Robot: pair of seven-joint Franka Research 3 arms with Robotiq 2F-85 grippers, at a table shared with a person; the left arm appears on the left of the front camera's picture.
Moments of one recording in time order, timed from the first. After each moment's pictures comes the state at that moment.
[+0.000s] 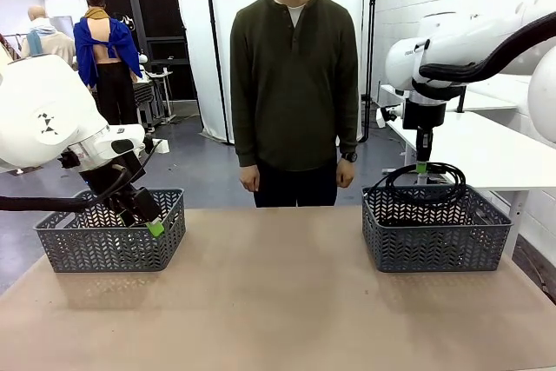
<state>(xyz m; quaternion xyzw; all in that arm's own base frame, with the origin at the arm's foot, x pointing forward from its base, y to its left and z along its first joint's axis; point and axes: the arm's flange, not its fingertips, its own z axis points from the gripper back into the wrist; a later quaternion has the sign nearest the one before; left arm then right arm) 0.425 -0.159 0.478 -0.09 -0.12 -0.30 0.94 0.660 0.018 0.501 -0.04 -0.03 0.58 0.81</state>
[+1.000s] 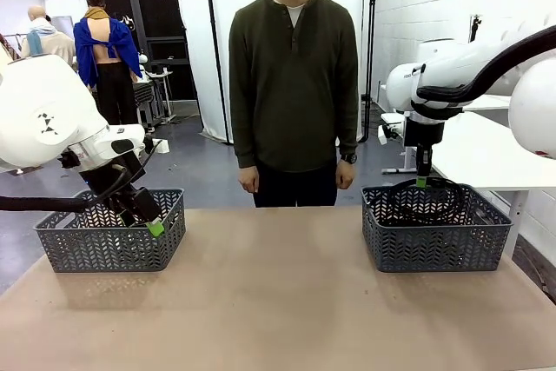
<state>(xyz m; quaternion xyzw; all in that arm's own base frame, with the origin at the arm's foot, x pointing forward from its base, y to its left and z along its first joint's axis) 0.425 -0.159 0.478 -0.09 -0.12 -0.30 0.94 0.688 0.003 0.453 -0.03 -0.02 0.59 0.81</state>
